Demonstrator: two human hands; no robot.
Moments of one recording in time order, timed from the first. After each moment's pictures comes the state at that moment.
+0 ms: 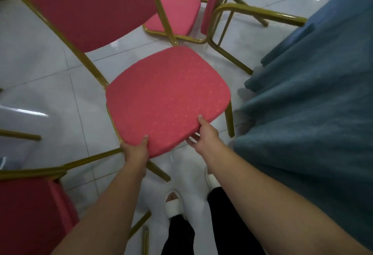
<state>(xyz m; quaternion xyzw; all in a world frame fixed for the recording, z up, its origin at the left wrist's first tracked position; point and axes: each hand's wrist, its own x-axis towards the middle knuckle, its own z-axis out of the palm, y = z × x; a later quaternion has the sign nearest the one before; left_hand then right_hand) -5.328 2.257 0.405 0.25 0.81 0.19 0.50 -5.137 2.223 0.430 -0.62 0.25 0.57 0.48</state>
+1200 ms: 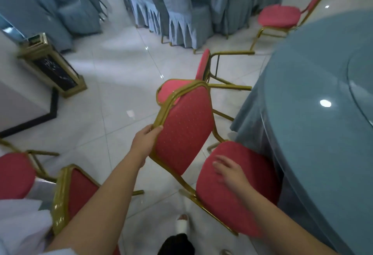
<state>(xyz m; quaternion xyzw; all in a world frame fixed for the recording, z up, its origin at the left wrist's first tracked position) -5.304 2.210 0.784 0.55 0.60 0.18 0.55 -5.127 2.020 0.706 -0.70 -0.14 0.52 0.48</state>
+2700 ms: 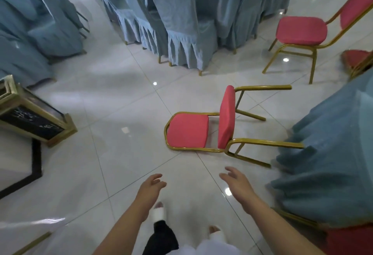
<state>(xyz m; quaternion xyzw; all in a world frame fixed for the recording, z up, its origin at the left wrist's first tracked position) -5.273 2.690 0.688 0.52 0.62 0.01 0.58 -5.039 2.538 0.678 -0.78 -0.09 0.49 0.38</state>
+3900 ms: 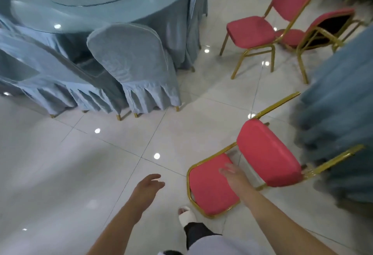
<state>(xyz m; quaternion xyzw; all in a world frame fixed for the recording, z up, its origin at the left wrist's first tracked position) -5.097 3.410 0.700 0.68 0.42 -0.21 0.57 -4.977 3.140 0.646 -0.75 0.18 0.37 0.52</state>
